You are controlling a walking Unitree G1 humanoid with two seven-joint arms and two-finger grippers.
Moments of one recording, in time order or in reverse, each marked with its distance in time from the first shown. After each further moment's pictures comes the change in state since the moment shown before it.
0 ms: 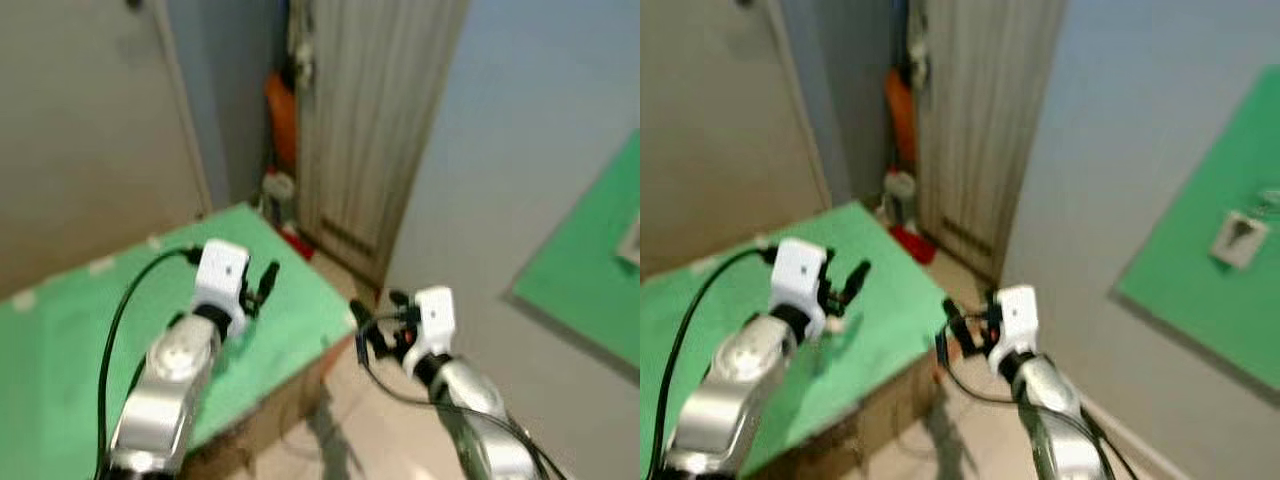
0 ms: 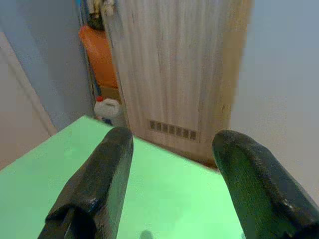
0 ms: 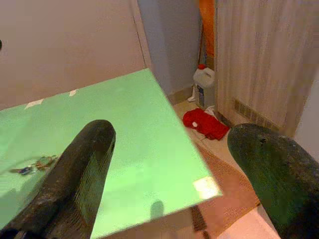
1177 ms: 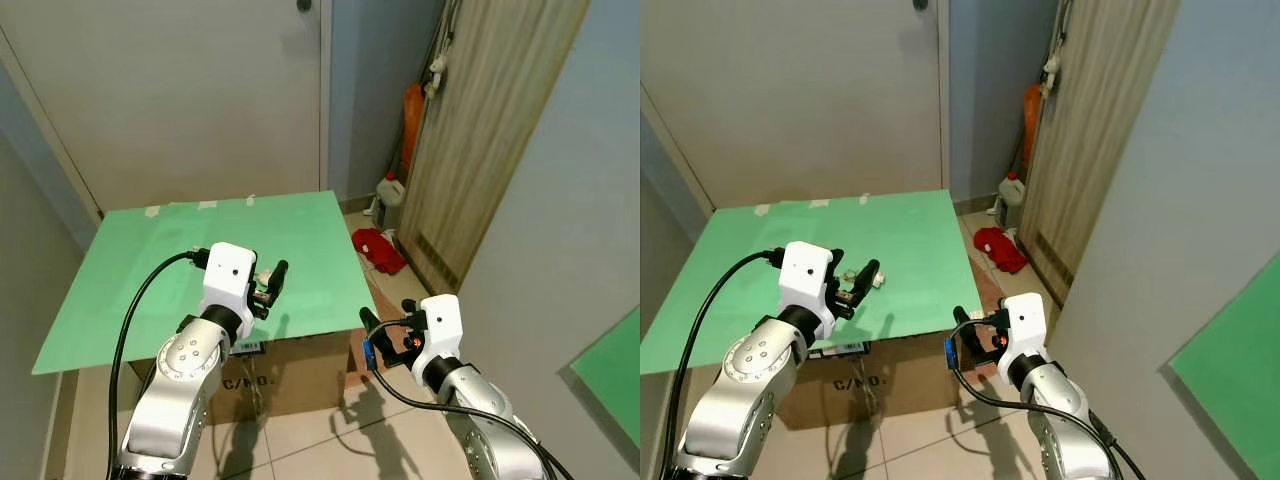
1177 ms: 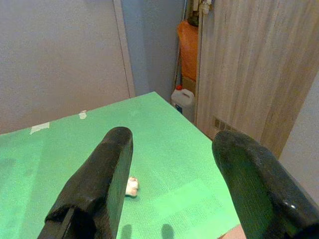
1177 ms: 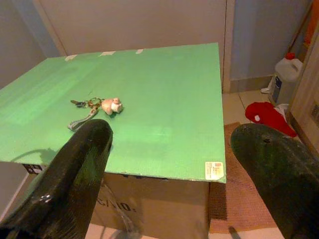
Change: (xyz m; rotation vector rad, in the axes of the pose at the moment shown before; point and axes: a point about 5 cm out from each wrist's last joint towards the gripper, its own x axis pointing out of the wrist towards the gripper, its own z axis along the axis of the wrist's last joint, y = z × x) left arm 0.000 -0.005 -0.002 -0.032 -0.016 0.008; right arm -0.007 -0.011 -0.010 -0.022 0.072 -0.056
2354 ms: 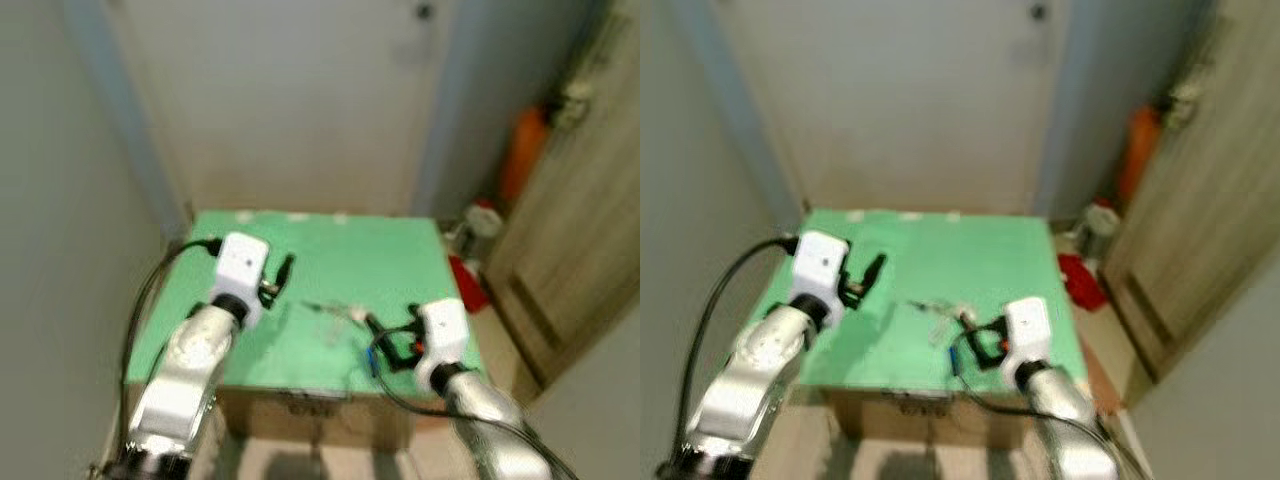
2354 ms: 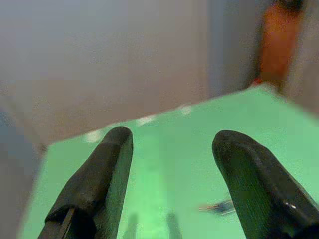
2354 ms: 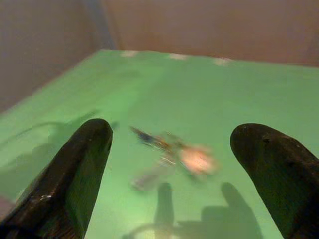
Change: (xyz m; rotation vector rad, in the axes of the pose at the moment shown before) left arm 0.011 0.007 0.001 0.098 0.024 0.015; right arm 0.002 0.014 0.000 -0.026 0.005 0.043
